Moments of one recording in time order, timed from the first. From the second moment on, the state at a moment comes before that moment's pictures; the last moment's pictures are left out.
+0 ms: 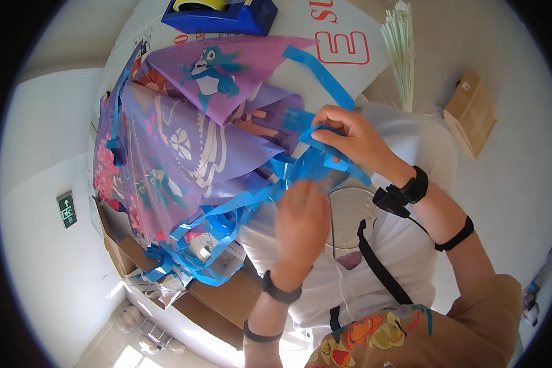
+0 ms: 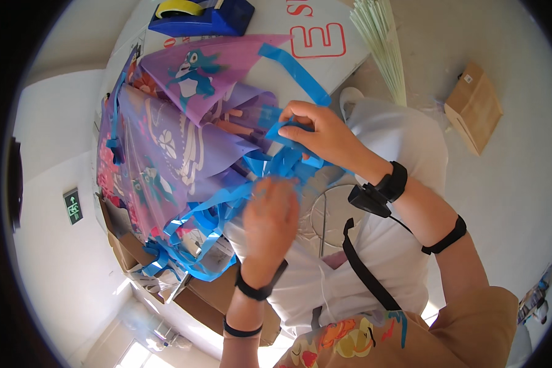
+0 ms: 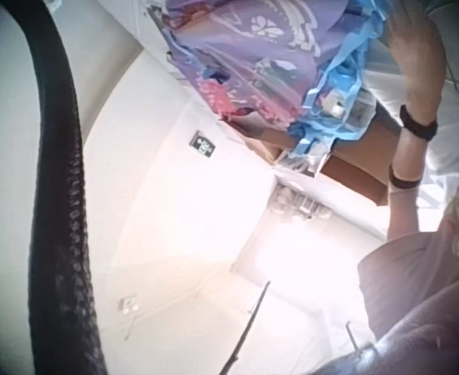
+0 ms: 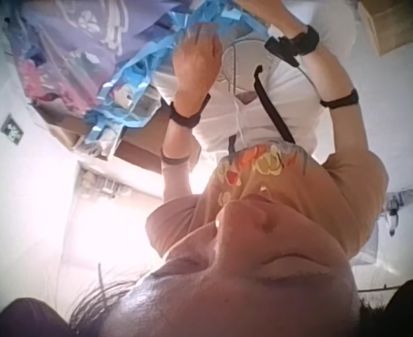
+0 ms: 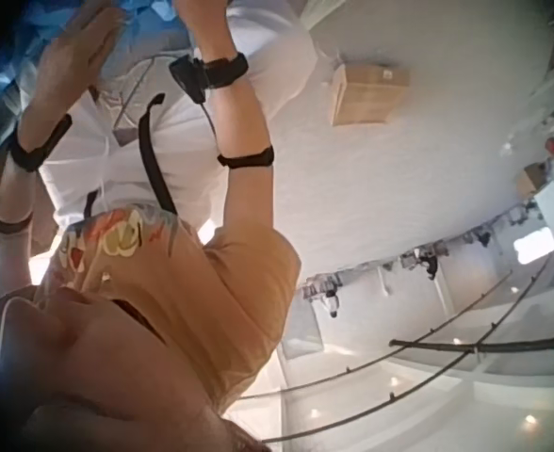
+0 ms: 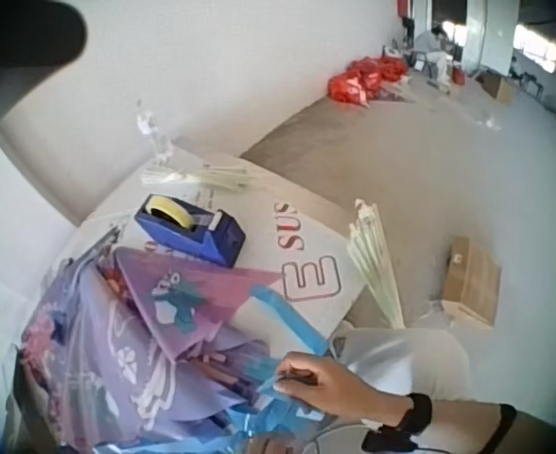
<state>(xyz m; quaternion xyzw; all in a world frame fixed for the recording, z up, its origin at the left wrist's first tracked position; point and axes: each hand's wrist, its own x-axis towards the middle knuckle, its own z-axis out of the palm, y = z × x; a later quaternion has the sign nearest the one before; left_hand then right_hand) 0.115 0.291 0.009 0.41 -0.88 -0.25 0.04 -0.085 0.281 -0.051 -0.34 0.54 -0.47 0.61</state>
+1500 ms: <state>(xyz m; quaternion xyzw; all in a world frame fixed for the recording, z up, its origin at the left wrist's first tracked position) 0.145 0.241 -0.044 0.42 -0.91 -0.02 0.04 -0.046 0.285 -0.080 -0.67 0.63 -0.34 0.21</state>
